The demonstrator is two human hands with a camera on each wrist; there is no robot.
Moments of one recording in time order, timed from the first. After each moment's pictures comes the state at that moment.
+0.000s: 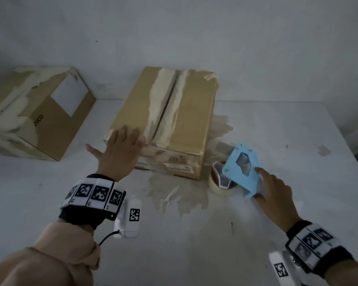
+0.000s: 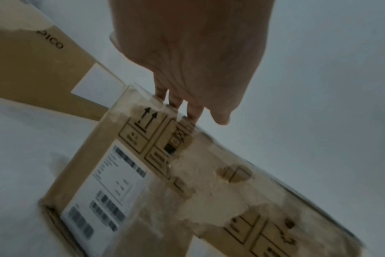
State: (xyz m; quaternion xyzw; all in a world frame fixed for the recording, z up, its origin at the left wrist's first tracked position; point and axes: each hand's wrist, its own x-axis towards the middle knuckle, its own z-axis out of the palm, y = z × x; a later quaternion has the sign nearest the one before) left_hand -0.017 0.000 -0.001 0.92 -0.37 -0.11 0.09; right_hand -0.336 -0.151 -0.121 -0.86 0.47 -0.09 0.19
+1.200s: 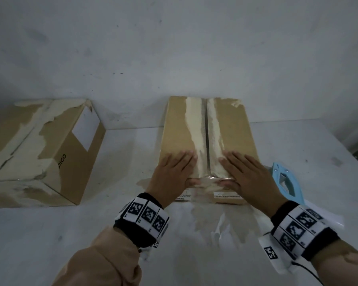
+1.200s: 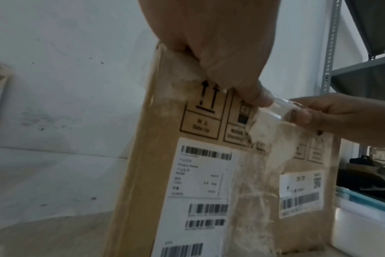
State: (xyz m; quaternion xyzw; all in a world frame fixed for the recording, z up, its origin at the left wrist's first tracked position) left_hand 0.072 -0.013 -0.045 0.64 -0.76 0.12 0.07; right_hand -0.146 -0.101 -0.037 -0.95 0.29 -0.12 -0.05
